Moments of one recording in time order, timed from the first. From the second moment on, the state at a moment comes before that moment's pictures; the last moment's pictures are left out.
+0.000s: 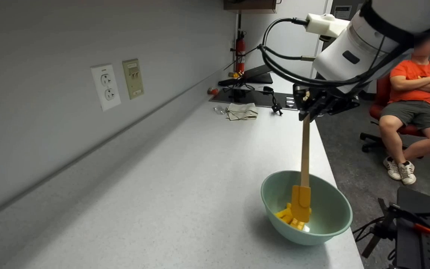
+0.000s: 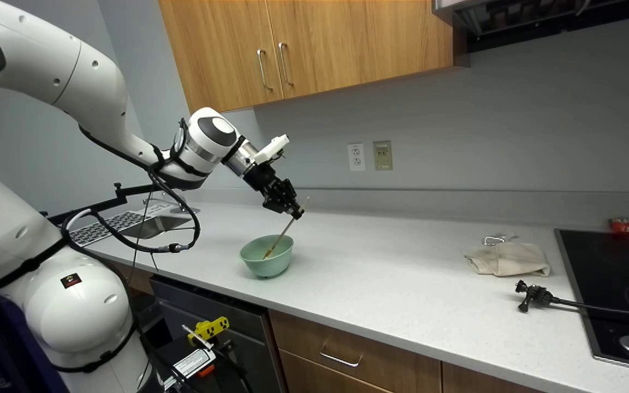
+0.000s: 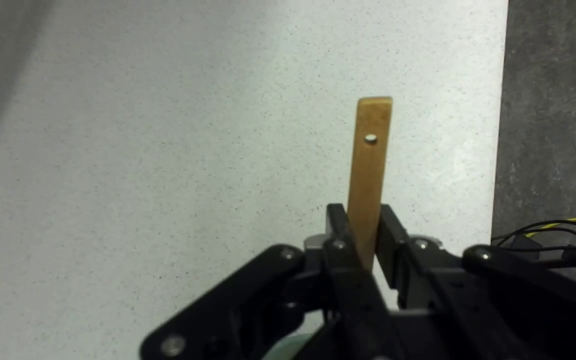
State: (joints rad) arm 0.26 -0.38 0.13 -2.54 -0.76 2.32 -1.27
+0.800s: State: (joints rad) arm 0.26 -0.32 0.15 -2.55 -0.78 2.34 -1.16
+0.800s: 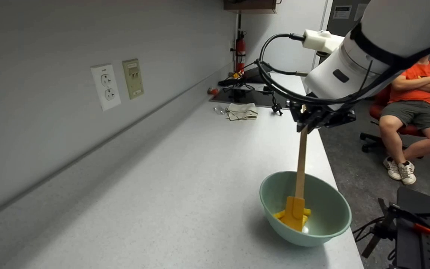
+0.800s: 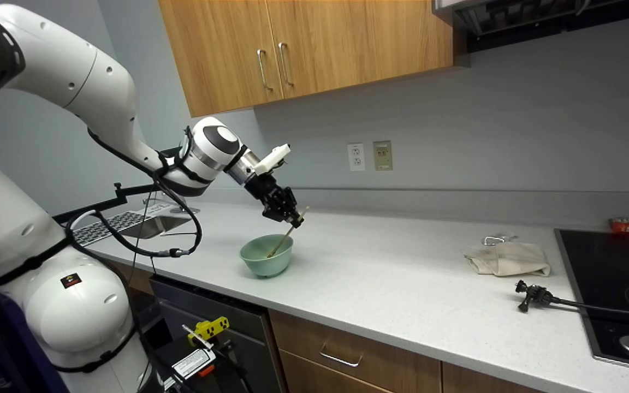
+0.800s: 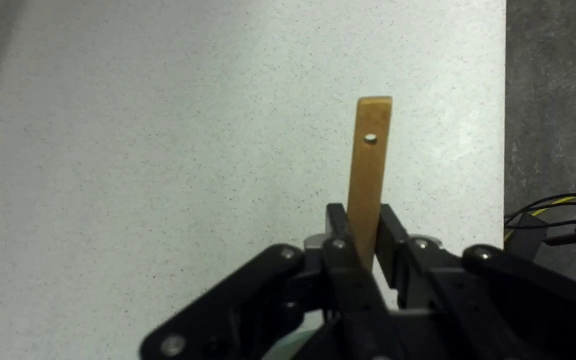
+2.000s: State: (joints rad) arm 0.25 -0.28 0.16 -2.50 -0.87 2.37 -0.99
